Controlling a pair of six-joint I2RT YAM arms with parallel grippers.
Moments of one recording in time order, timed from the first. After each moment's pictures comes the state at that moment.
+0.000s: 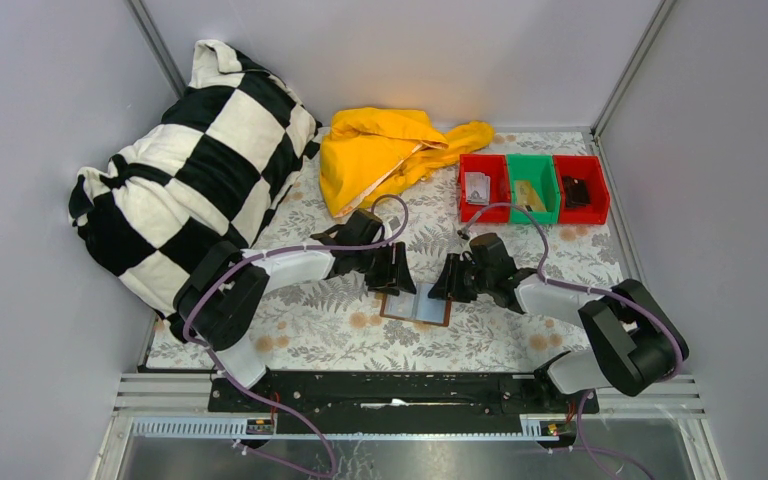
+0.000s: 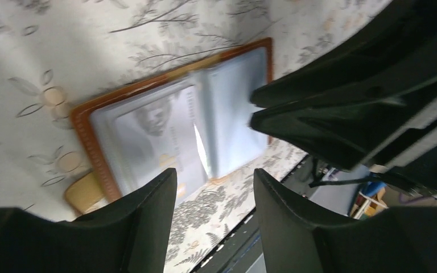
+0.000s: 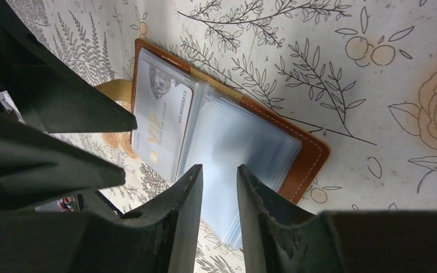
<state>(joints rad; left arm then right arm) -0.69 1.69 0.92 -0.18 0.47 -0.70 0.53 1.41 0.50 0.08 -0.35 0.67</state>
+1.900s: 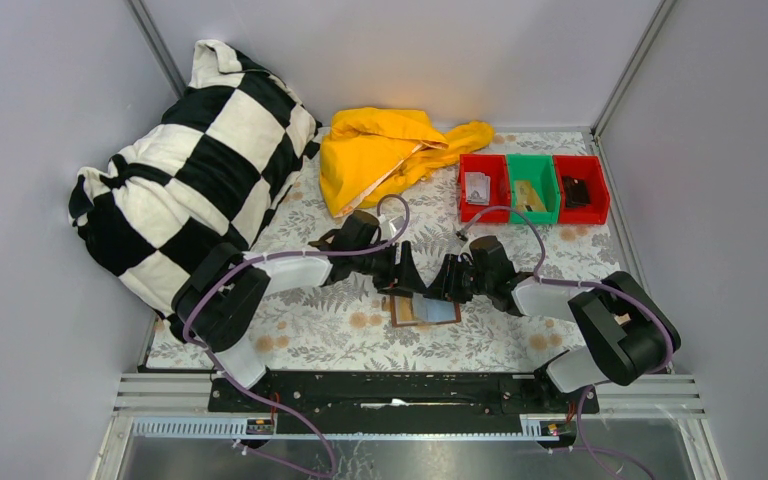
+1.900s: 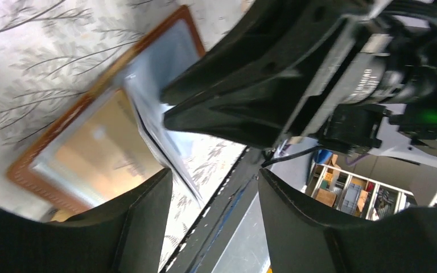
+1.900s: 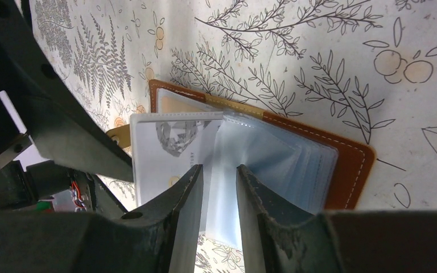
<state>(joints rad) -0.69 1.68 0.85 0.06 0.68 -0.79 0.53 1.47 0.45 0.25 -0.40 0.72</state>
